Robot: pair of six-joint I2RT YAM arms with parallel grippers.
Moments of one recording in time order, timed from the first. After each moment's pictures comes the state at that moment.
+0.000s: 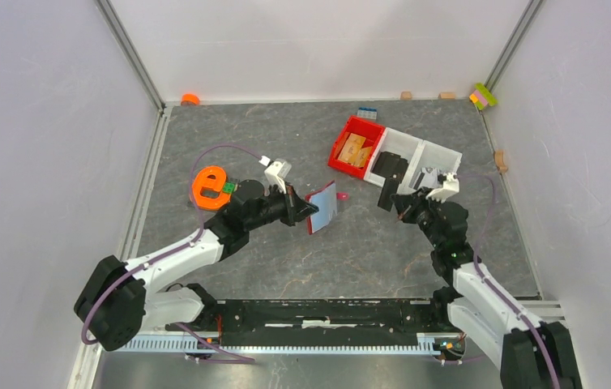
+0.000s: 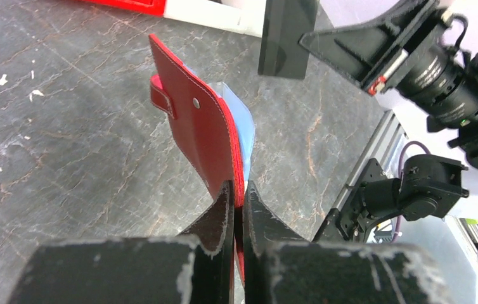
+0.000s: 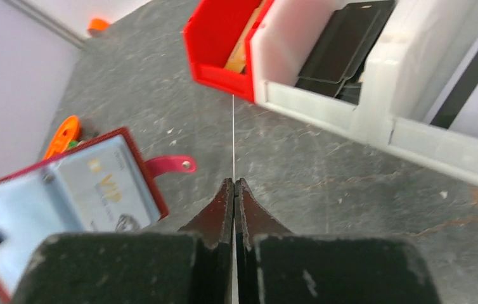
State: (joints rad) left arm -0.70 1.17 0.58 0.31 0.29 -0.56; right arm 0.22 0.79 0.17 0.46 -0.14 0.58
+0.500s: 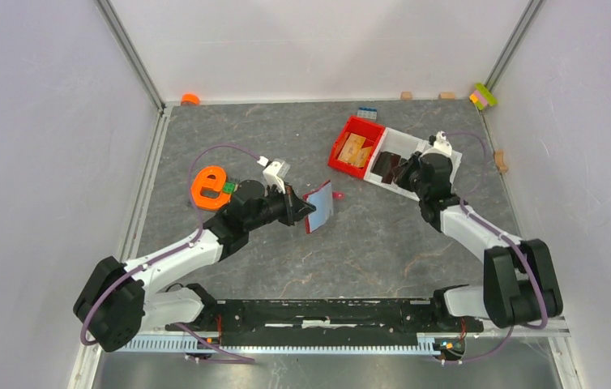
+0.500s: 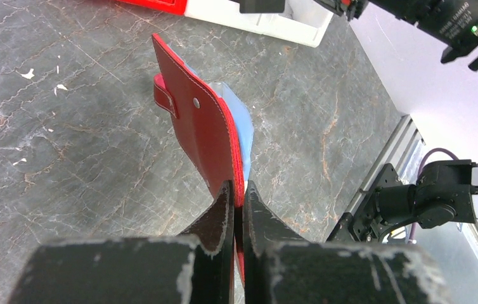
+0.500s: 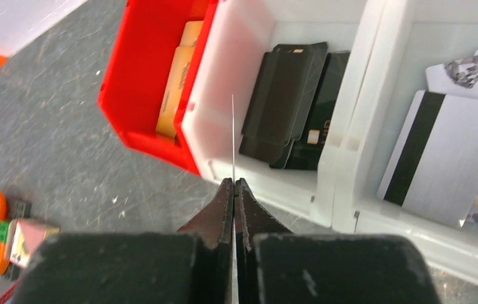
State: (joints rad) left arm -0.70 1.16 0.58 0.27 0.24 -0.54; right arm 0.20 1.30 0.61 0.27 0.04 0.58
